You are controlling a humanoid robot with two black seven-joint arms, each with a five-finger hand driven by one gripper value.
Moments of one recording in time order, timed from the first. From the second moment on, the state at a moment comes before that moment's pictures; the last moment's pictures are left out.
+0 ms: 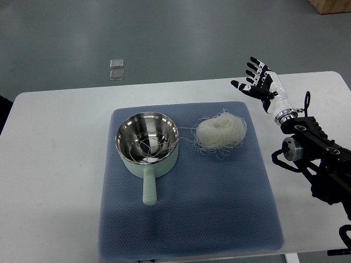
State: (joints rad) left arm -0.03 0.00 -0.04 -0.18 0.01 -0.02 0.19; right arm 0.62 -0.17 0.88 0.76 -0.61 -0.08 0.40
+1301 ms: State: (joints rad) left arm -0.03 0.00 -0.04 -0.18 0.01 -0.02 0.19; right arm 0.62 -0.18 0.86 0.76 -0.62 -0.04 0.40
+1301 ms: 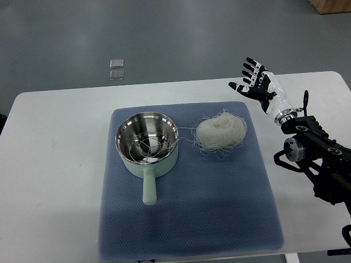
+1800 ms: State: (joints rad) left arm -0.03 0.00 -0.04 -0.18 0.01 -0.02 0.19; right arm 0.63 -0.19 0.86 0.76 -0.62 0.00 0.39
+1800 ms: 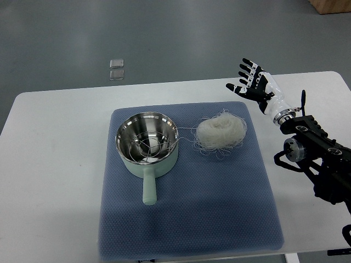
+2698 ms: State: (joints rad) left arm -0.03 0.00 -0.04 -0.18 0.01 -0.02 0.19; right arm 0.96 -0.48 0.22 0.94 -1.15 0.08 0.50
